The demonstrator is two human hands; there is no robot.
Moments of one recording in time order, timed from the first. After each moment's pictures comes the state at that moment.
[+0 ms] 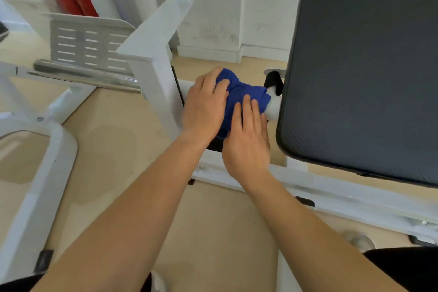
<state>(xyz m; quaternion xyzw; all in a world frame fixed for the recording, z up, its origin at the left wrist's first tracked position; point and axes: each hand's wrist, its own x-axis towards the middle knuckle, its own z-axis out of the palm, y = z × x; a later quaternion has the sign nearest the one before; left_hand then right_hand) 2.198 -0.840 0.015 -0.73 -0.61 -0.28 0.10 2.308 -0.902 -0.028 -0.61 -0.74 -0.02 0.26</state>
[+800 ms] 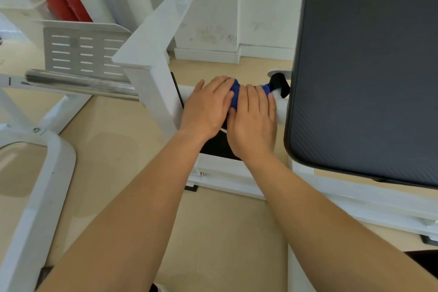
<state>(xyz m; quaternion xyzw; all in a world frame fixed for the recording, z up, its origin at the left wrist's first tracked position) 2.181 -0.814 0.010 -0.79 -0.56 -0.24 0.03 2.305 -0.846 -0.019 -0.62 -0.71 -0.08 0.31</state>
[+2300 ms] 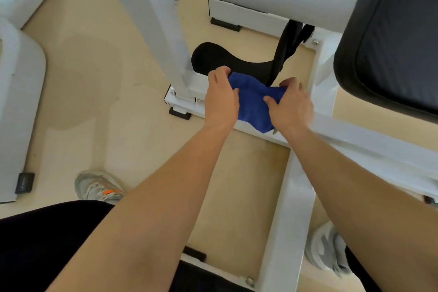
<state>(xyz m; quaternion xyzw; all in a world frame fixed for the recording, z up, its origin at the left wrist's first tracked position) 2.230 -0.867 -0.207 -0.55 -0.74 -0.35 -0.19 2.385 -0.855 -0.190 -0.73 -0.63 0.19 0.15</state>
